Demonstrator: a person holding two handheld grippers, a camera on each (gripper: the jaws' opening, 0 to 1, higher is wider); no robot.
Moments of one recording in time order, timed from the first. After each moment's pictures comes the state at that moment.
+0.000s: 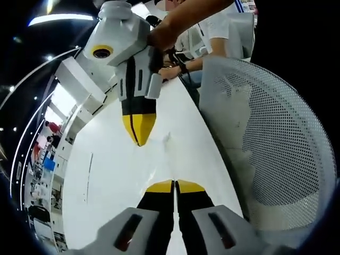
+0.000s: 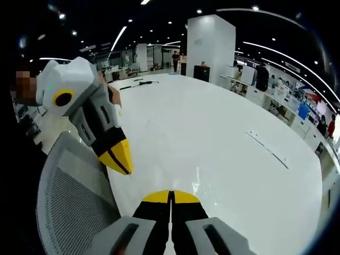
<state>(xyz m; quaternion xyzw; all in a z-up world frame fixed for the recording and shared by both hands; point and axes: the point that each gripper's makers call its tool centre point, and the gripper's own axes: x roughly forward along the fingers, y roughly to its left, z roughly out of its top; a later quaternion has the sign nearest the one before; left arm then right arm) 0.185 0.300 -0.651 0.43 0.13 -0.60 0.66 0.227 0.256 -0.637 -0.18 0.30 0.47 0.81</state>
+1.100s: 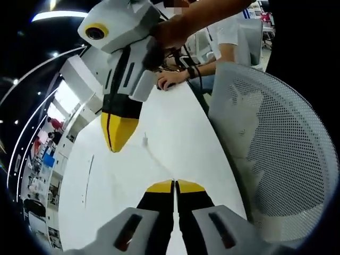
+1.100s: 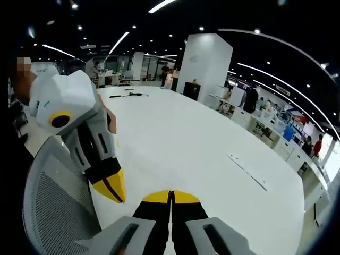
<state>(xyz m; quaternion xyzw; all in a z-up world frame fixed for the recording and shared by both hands) 0.203 0.278 -0.653 0.40 0.14 -0.60 0.68 0.262 0.256 -0.609 -0.22 0.22 0.43 0.85</state>
